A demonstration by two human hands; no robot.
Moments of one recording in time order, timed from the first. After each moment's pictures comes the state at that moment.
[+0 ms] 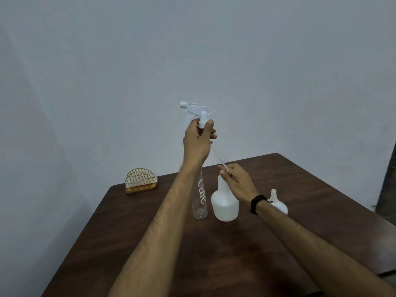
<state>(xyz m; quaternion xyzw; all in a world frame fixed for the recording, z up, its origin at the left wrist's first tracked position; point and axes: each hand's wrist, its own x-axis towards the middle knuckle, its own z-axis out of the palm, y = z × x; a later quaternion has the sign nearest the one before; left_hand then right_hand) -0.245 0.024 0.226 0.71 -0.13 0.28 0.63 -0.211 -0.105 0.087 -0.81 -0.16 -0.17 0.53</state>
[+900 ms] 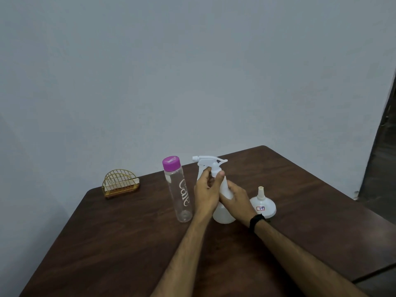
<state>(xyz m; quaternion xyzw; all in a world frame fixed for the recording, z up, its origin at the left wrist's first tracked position) -0.221 -0.021 0.071 0.73 -0.12 0.19 0.64 -0.209 -0.132 0.018 -0.78 -0.15 -0.17 0.59</state>
